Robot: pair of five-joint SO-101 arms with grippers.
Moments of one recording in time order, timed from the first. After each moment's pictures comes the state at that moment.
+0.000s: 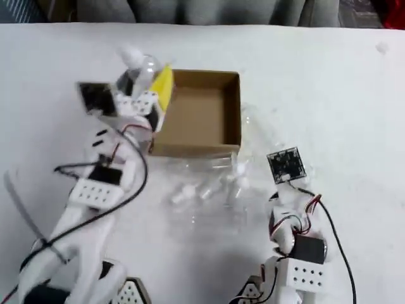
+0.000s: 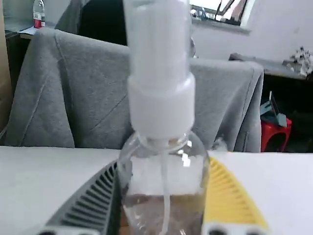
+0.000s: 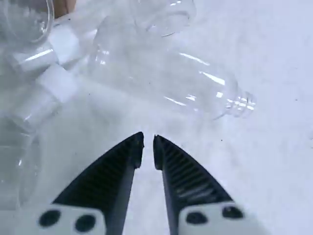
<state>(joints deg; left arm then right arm) 7.6 -30.4 57.3 -14.3 11.5 8.4 -85.1 86.4 55.6 27.5</state>
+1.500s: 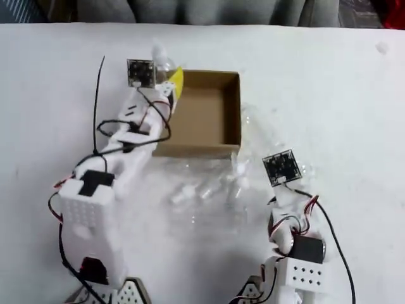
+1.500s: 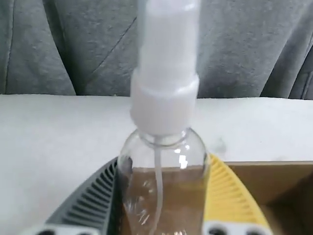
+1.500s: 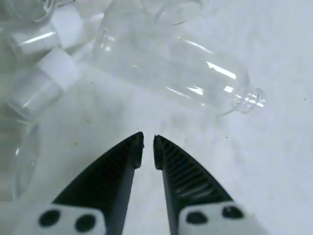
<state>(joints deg) 5.1 30.2 22.4 -30.0 8.5 8.4 -85.1 88.2 55.6 30.3</state>
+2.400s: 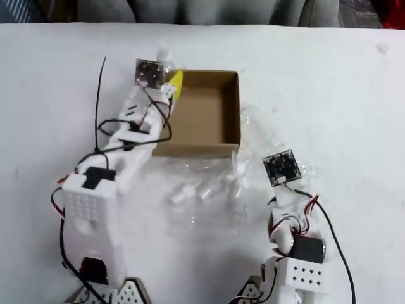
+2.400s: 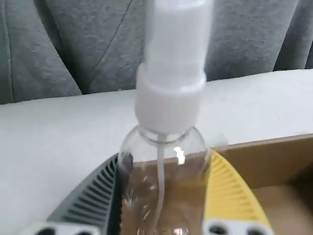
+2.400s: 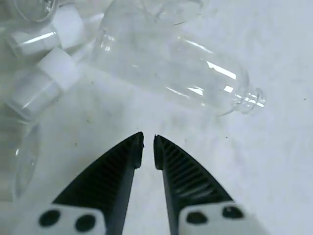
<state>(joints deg) 4.4 34.4 19.0 -30.0 0.4 8.4 -85.1 88.2 55.6 30.3</state>
